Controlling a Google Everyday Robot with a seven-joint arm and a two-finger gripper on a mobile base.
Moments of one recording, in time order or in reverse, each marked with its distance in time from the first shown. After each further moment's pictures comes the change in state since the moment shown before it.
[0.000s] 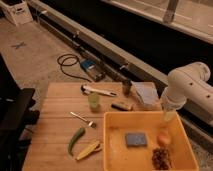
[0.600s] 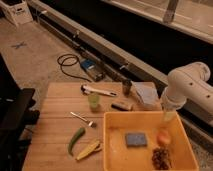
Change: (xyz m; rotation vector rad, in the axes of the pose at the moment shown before) arm -0.001 -0.002 -0.003 0.007 0.004 -0.017
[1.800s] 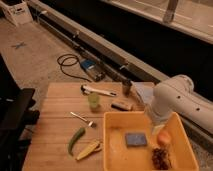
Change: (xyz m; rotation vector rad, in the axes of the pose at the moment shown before) arm -0.078 0.066 0.015 -0.080 -0.115 -0.247
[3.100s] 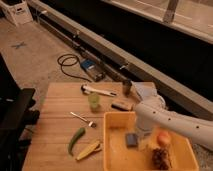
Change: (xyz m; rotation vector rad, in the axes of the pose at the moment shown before) arm -0.029 0.023 0.137 -0.164 -0.033 0.025
